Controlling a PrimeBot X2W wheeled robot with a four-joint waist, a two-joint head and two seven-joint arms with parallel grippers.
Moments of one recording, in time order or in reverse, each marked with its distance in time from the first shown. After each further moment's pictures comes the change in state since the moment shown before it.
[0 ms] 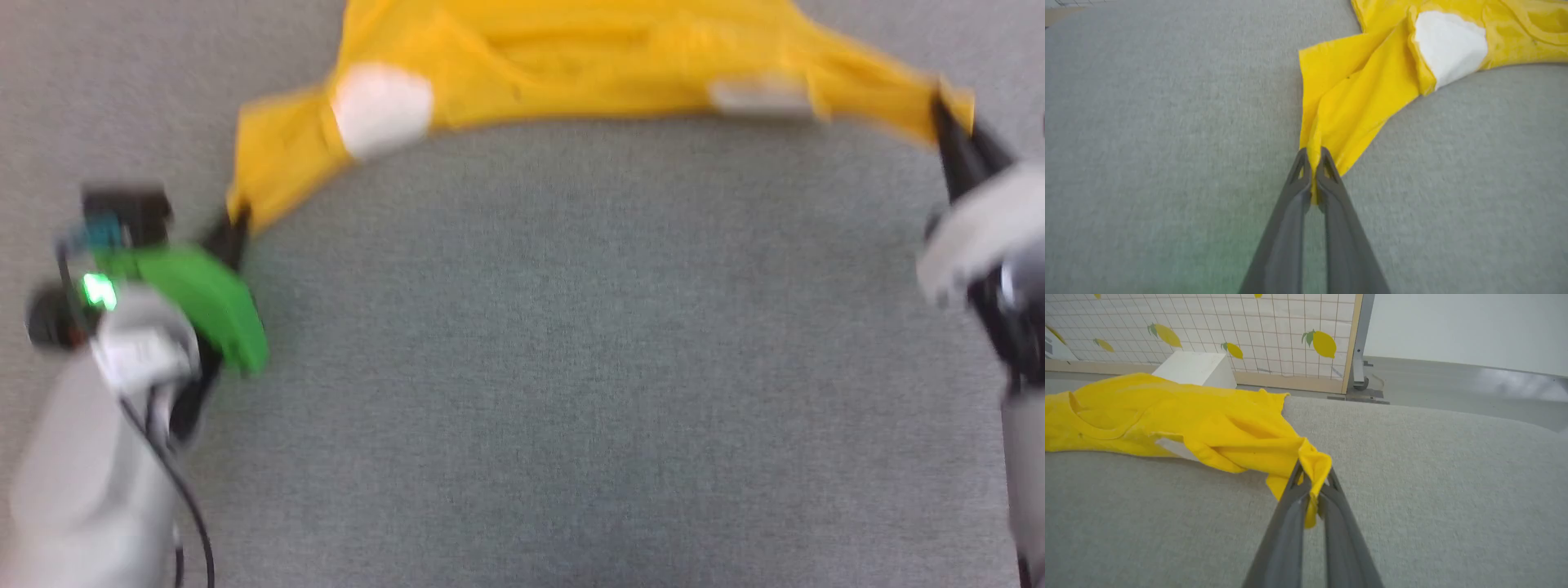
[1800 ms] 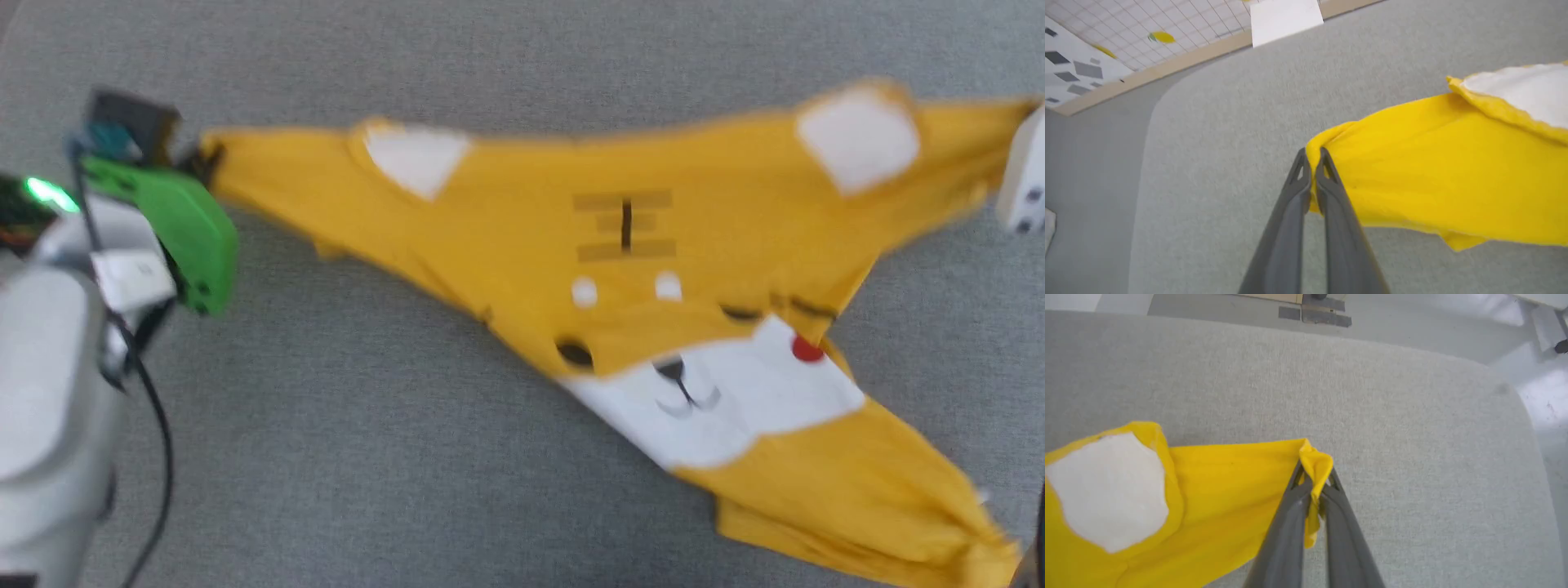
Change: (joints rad) left arm -0.086 0.102 -0.049 -0.193 0.160 -0.010 0.281; right arm -0.174 0.041 -0.181 0.028 -0.286 -0.001 0.549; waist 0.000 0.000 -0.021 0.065
